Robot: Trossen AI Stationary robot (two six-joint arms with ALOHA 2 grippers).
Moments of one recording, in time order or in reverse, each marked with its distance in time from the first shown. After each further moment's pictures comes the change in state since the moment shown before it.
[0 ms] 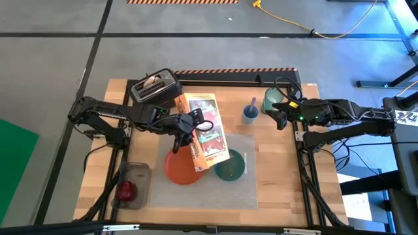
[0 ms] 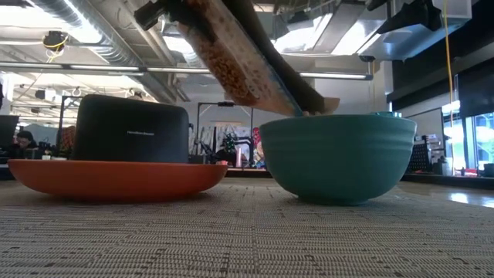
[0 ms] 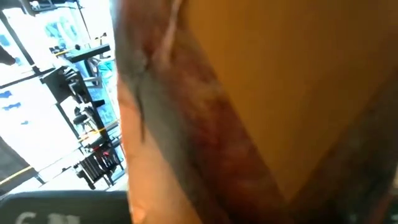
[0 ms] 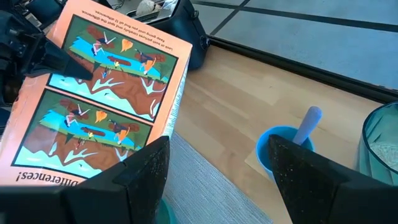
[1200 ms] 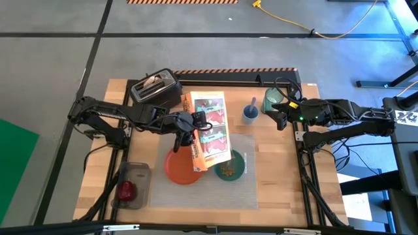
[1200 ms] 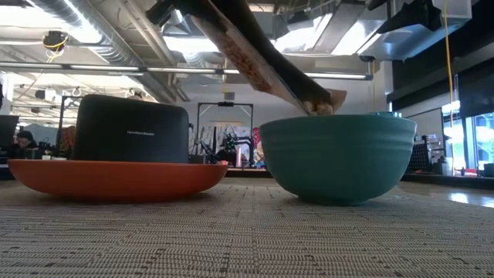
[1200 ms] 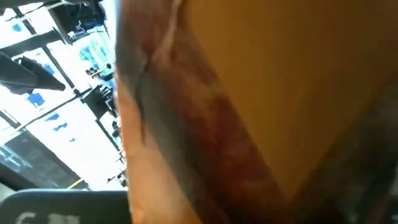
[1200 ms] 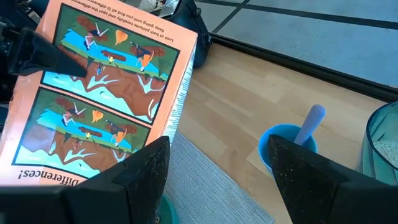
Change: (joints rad) left arm 0.000 0.000 0.000 0.111 -0.003 0.211; right arm 0.000 0.000 0.000 0.000 -0.012 0.000
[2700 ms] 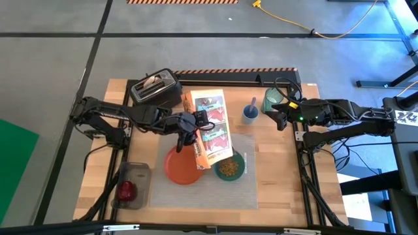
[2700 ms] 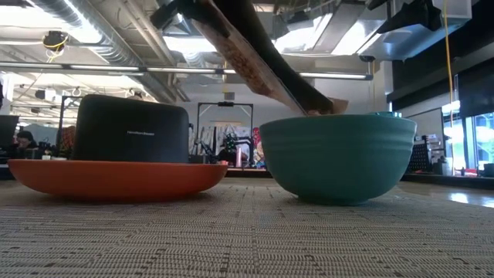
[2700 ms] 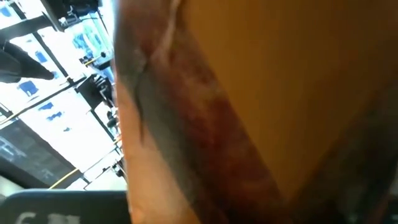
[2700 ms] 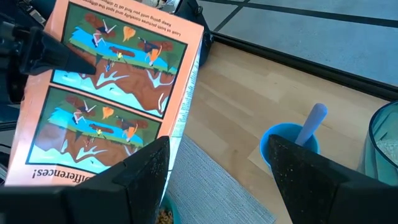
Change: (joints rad) left arm 0.002 0.023 0.000 0.012 -0.043 -0.029; right arm 0.000 0.000 0.000 0.000 -0.008 0.000
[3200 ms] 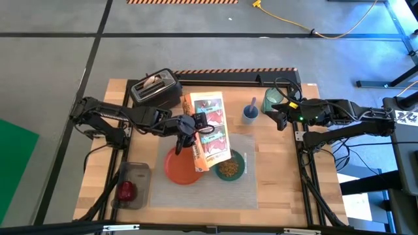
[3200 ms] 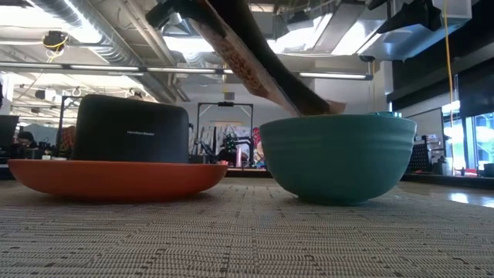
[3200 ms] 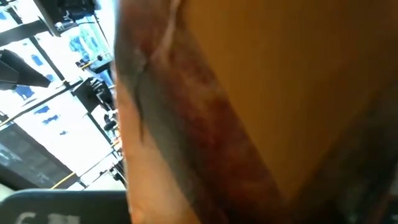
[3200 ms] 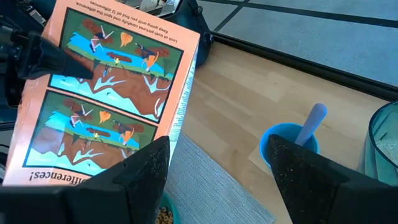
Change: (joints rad) left arm -0.018 0.000 0.000 -0.027 -0.002 -0.024; right arm 0.000 0.000 0.000 0.000 0.000 0.000
